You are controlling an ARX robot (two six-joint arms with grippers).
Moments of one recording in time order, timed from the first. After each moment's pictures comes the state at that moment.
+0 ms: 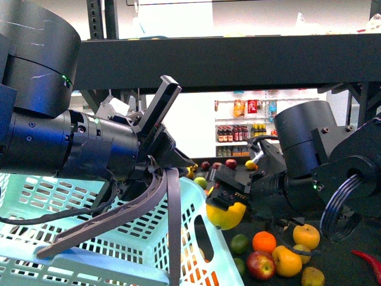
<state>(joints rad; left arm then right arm) -0.36 1.67 1.14 0.23 0.45 -0.86 0.31 1.97 1.27 0.29 -0.22 0.53</state>
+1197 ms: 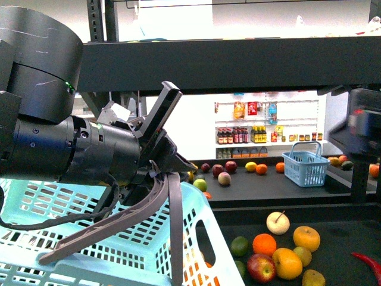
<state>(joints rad) -0.36 1.68 1.14 0.23 0.45 -0.87 0.13 1.18 0.68 0.39 0.09 0.19</state>
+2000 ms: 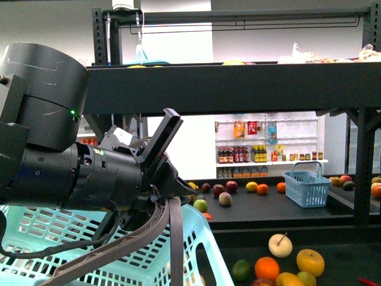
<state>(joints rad) -0.36 1.68 1.14 0.23 0.46 -0.87 0.00 0.10 0.12 -0.02 0.00 0.01</state>
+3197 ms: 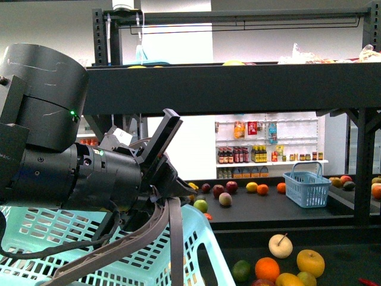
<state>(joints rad) -0.36 1.68 1.14 0.23 0.46 -0.88 0.00 0.01 0.02 0.00 0.00 0.00</state>
